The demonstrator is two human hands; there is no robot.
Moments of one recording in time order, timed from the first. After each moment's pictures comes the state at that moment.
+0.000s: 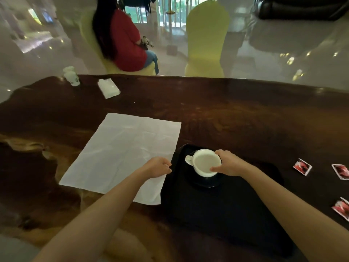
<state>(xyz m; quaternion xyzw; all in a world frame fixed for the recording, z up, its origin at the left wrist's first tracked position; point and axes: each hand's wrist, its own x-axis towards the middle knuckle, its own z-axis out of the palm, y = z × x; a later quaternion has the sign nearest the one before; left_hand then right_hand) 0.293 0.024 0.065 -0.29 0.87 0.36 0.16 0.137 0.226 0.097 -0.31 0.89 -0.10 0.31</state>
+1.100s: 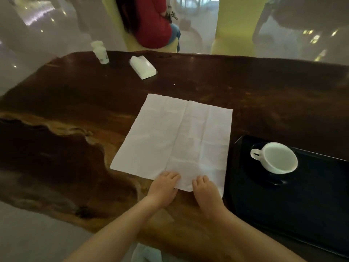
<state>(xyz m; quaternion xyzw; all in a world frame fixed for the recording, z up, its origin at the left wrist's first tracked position) 0.461 -0.092 -0.029 -0.16 0.97 0.15 0.09 0.373 0.050 -0.018 -0.49 0.87 0.05 0.07</state>
